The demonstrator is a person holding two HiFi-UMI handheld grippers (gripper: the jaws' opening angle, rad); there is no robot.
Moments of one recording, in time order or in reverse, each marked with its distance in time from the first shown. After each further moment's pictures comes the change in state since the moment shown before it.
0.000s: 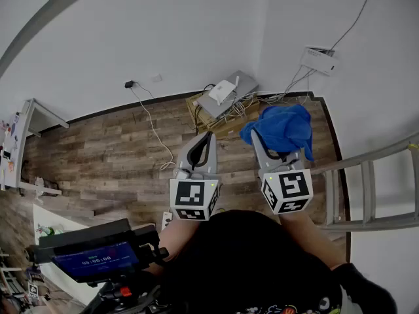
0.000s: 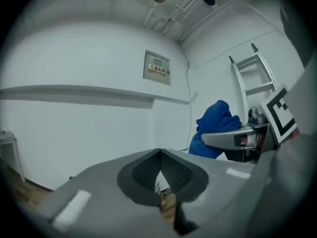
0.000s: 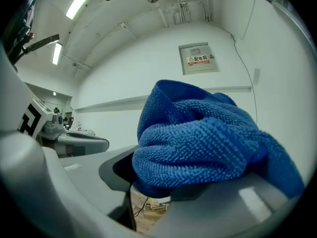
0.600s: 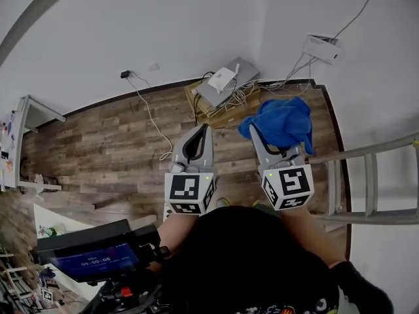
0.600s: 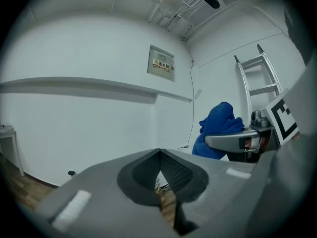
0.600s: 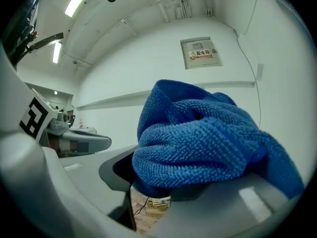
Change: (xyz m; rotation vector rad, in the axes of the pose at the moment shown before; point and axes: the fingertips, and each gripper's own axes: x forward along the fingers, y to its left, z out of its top) left arm -0.022 0.013 -0.018 -0.032 0.014 -0.006; right arm -0.012 0.025 -0.018 -0.011 0.019 0.014
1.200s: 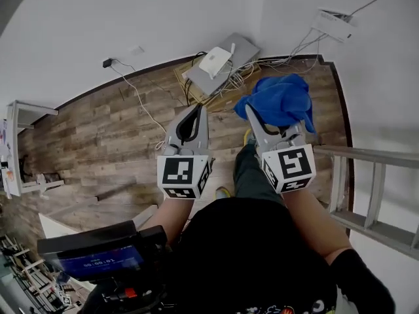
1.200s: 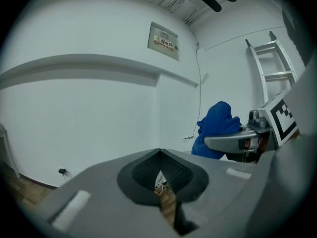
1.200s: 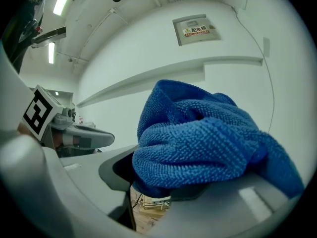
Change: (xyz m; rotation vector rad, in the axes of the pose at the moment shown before) left arm 0.225 0.060 -0.050 -0.010 0.161 -0.012; right arm 0.192 -0.126 -0.070 0.057 0.126 0.065
